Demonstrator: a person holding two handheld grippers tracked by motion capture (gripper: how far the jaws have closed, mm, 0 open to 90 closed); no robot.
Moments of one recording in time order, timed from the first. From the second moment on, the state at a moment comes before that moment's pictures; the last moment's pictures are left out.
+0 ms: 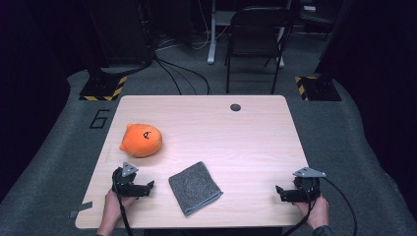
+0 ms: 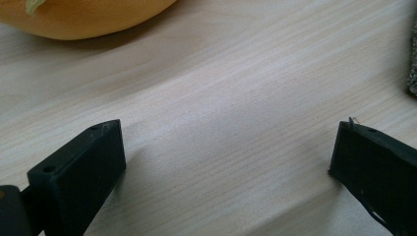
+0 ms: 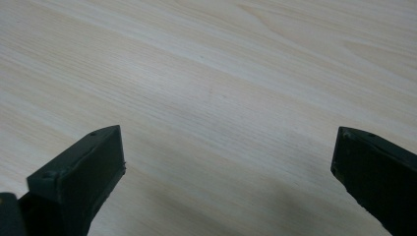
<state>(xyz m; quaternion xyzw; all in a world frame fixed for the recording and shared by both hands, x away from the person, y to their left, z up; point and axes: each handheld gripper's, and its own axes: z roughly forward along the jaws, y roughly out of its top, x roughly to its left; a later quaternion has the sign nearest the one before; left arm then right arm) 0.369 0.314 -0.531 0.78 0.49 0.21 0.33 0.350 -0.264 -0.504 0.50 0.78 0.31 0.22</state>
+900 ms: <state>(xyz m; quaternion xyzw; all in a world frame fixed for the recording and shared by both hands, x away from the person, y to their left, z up) 0.369 0.313 -0.531 0.78 0.49 0.21 0.33 0.352 -0.159 -0.462 0.41 0.83 0.35 0.18</state>
